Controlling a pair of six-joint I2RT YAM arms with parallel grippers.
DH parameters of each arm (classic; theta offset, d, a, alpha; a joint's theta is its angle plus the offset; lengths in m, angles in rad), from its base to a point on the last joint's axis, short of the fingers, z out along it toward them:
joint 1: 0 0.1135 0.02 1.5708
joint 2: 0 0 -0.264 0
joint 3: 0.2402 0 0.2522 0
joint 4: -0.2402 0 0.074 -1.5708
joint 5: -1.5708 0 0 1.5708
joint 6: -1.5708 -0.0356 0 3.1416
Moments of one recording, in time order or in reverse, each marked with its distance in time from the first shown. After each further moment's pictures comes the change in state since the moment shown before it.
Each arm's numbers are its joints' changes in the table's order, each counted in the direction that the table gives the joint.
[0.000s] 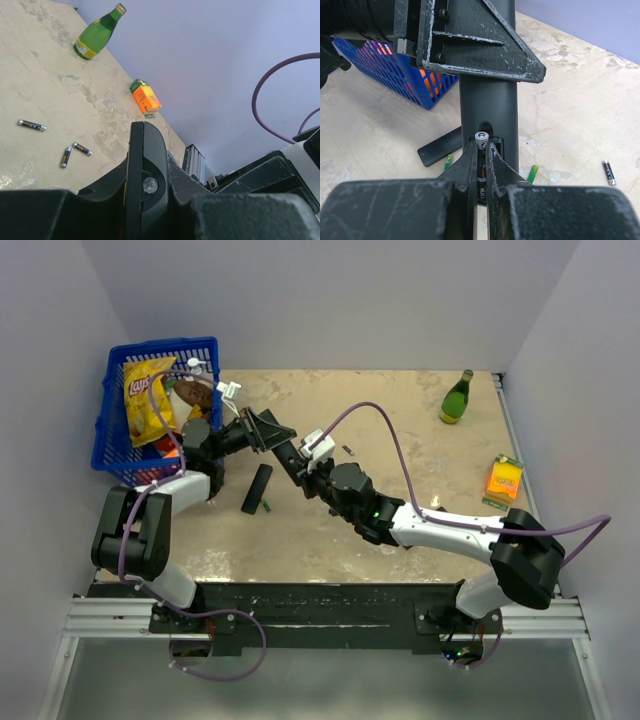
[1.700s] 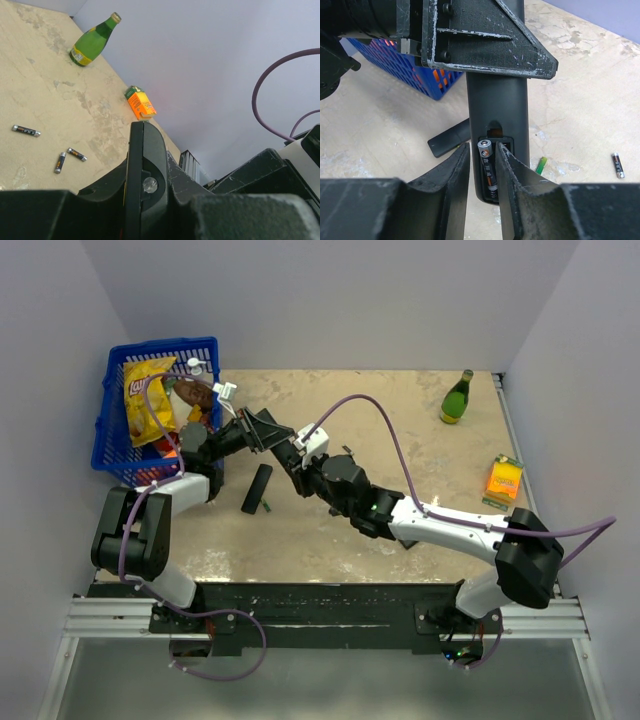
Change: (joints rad) left arm 0.006 0.002 -0.023 0.084 0.011 0.061; right arm 0.002 -0.006 0.103 -0.181 0.024 -0.047
